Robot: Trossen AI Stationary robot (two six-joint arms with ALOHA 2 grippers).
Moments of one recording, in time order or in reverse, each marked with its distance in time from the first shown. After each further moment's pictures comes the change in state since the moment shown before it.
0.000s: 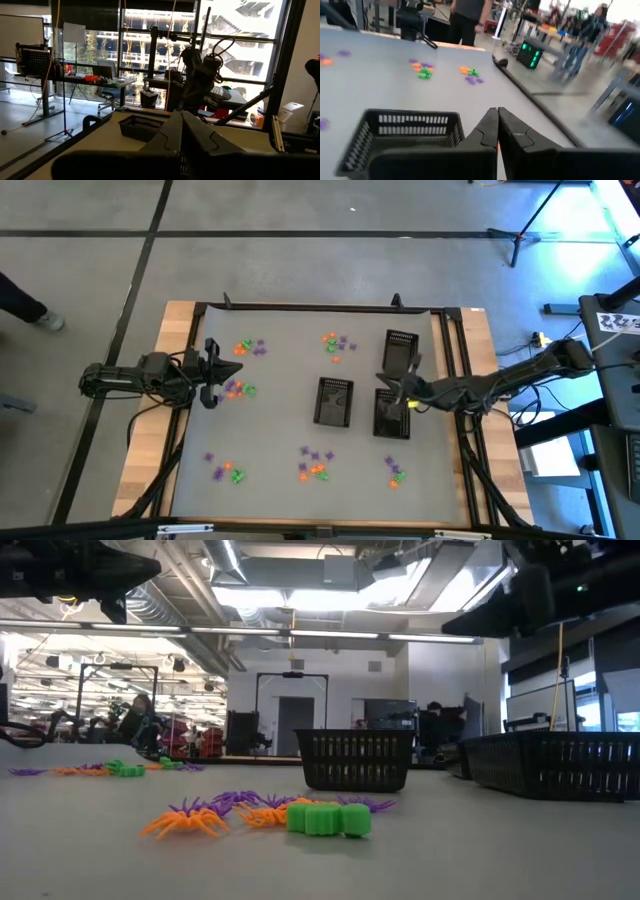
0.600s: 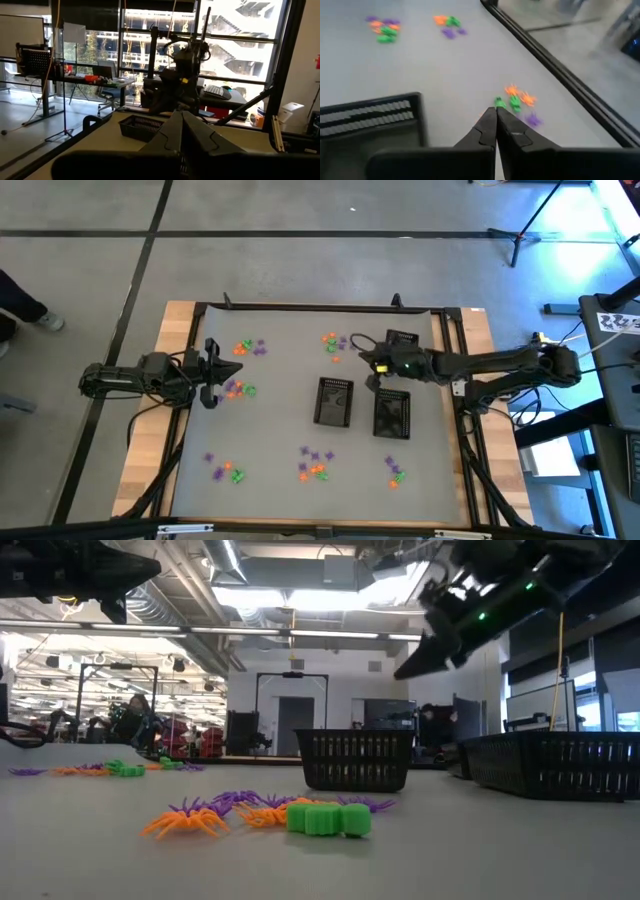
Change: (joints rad) left arm 0.000 0.000 0.000 0.001 0.000 0.000; right arm -0.430 0.272 0.293 -0.351 -0.383 0.225
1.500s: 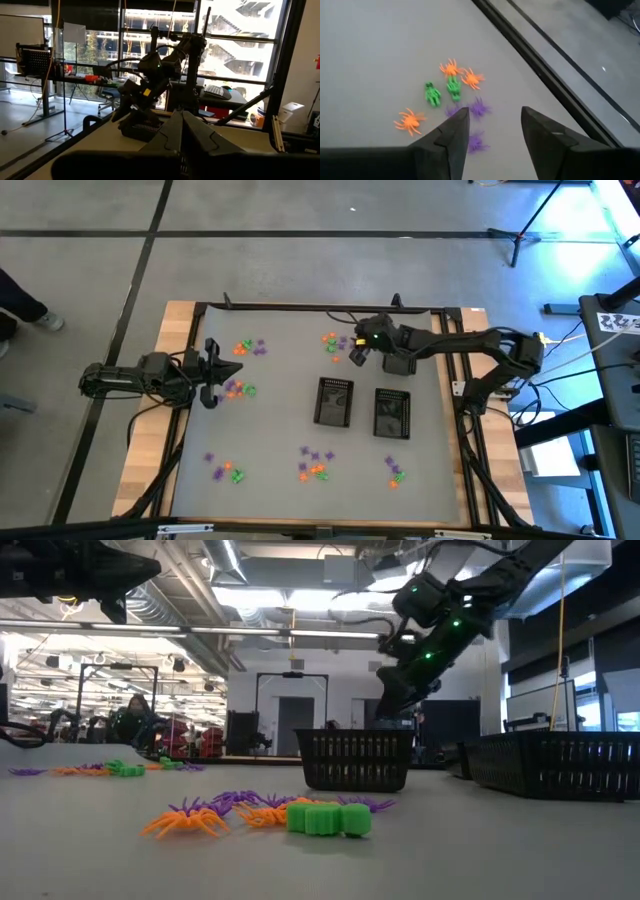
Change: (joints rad) left arm 0.000 0.000 0.000 -0.001 0.001 0.000; right arm -0.211 0.327 0.273 -0.185 0.025 -0.036
